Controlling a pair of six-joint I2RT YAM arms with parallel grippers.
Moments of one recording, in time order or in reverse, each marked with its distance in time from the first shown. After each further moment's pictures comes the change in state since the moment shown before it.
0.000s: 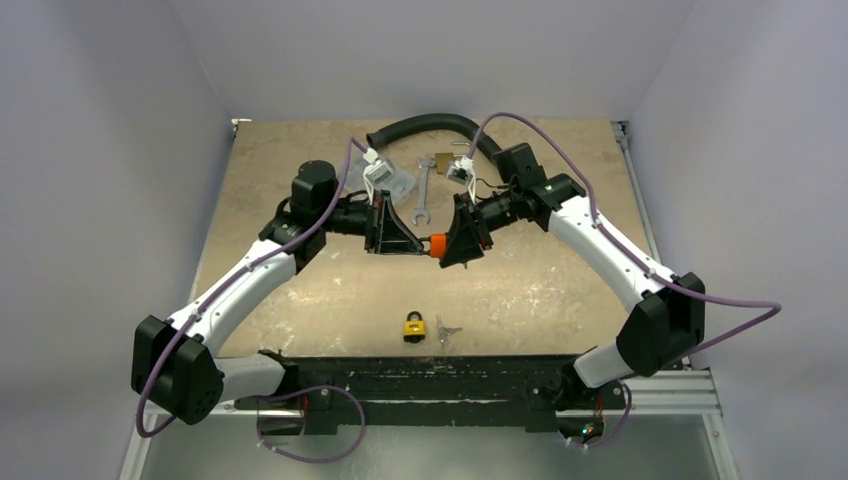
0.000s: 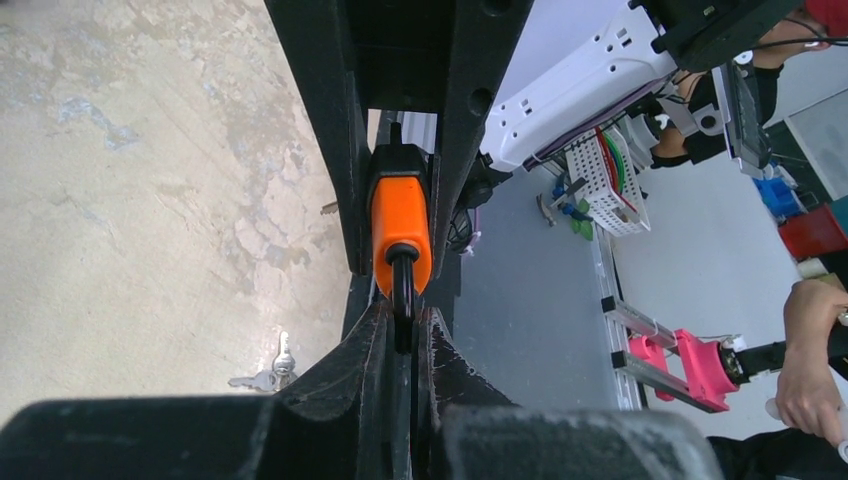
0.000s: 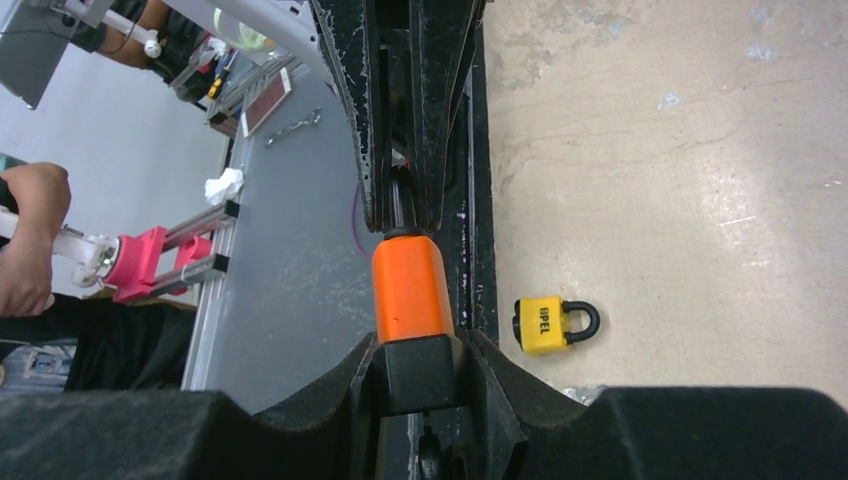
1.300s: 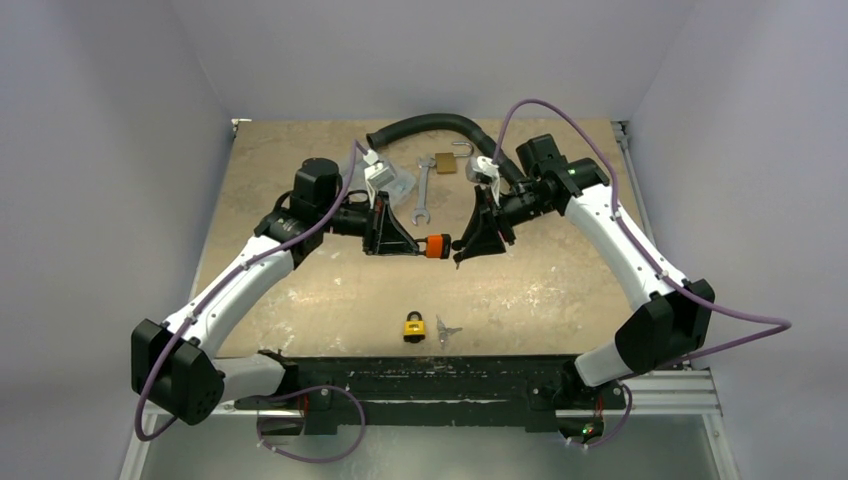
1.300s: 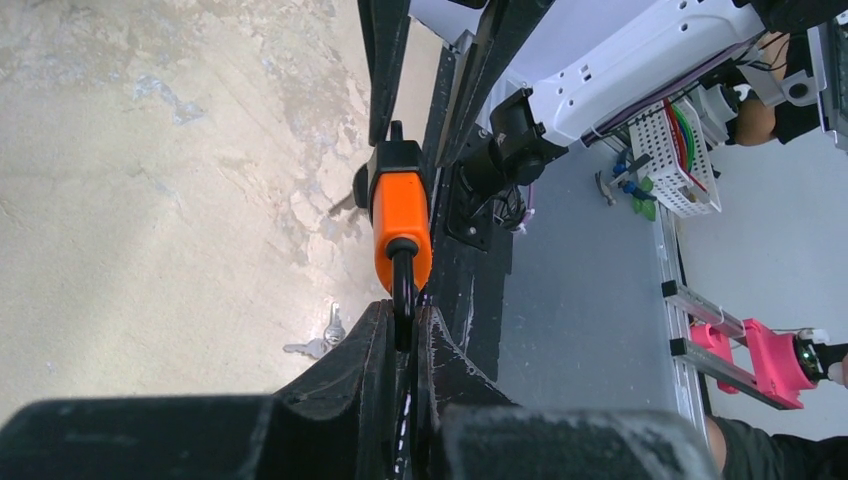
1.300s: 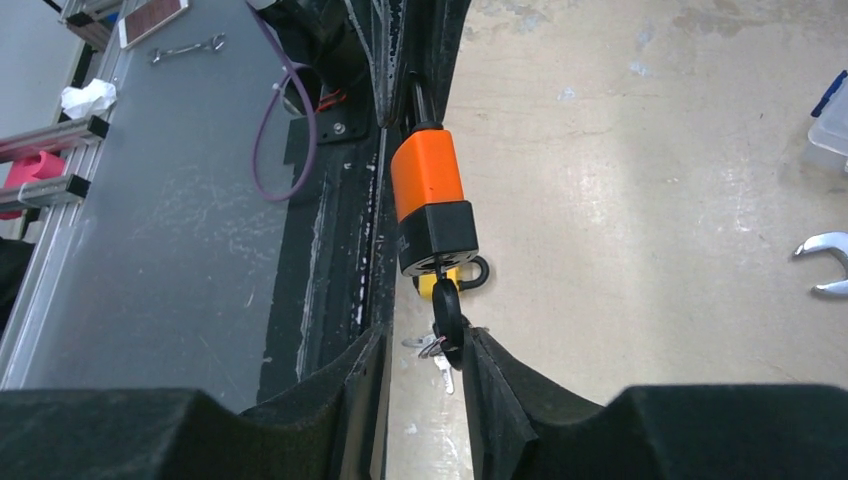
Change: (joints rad) left arm 0.018 -0.006 0.073 -0.264 -0.076 0.255; right arm -0.127 0.000 0.122 -0.364 0.073 -0.543
